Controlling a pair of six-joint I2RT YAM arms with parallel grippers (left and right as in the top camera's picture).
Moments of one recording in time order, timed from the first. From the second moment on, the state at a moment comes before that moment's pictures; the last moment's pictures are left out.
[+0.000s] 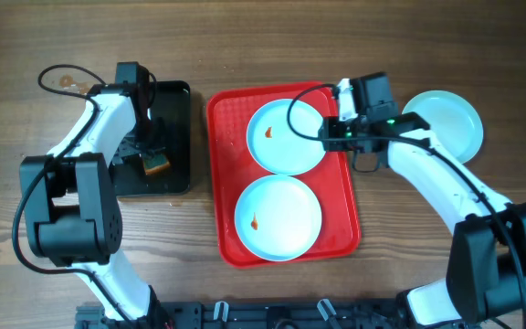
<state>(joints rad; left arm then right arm) 0.02 1.94 1.29 -0.88 -0.09 -0.28 0.25 1.65 1.05 -0.50 -0.22 0.21</state>
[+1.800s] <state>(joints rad) 0.10 1.84 1.26 -0.85 0.23 -0.27 0.21 1.65 1.05 -0.57 -0.27 0.20</state>
